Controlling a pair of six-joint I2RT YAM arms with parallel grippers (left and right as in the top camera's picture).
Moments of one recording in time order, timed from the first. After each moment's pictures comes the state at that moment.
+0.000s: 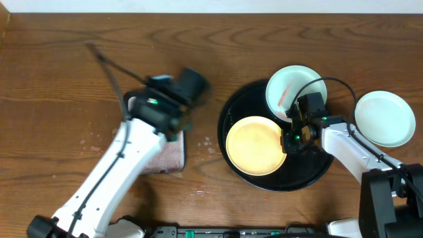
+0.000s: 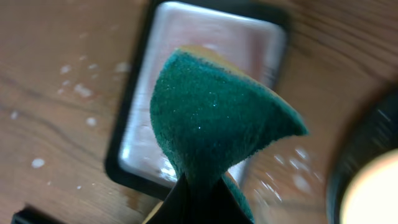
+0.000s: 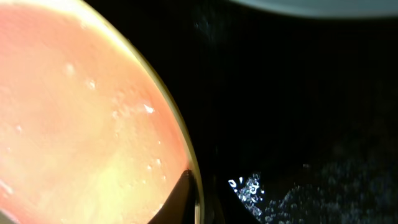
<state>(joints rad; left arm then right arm) -0.49 1.44 1.37 -1.29 -0.40 -0.77 0.19 1.61 0.80 -0.60 -0.21 0.20</state>
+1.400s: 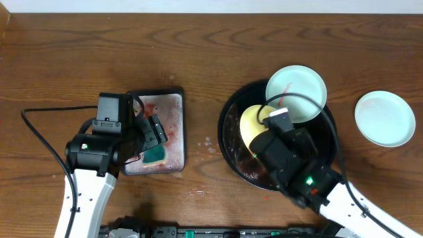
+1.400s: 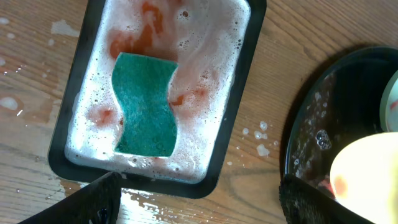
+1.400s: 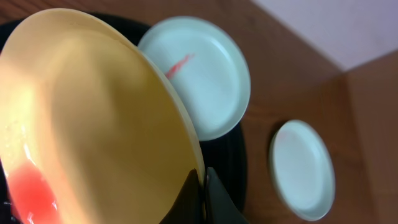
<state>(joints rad) -0.11 1.09 1.04 -1.07 0.09 -0.51 0.87 1.12 0.80 -0.70 0.84 0.20</state>
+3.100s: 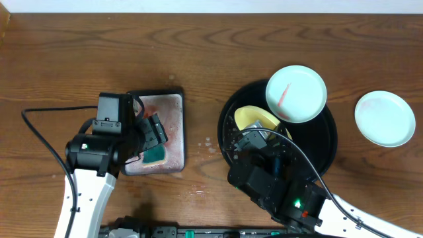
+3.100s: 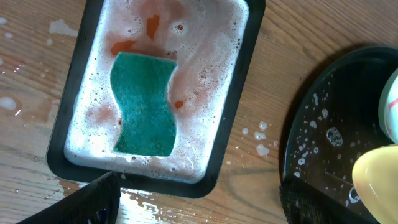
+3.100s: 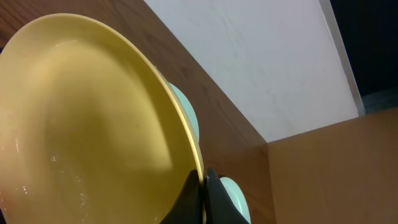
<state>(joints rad) -0.11 1.09 1.04 -1.08 0.10 -0.51 1.11 1.12 0.80 -0.60 1.17 -0.06</state>
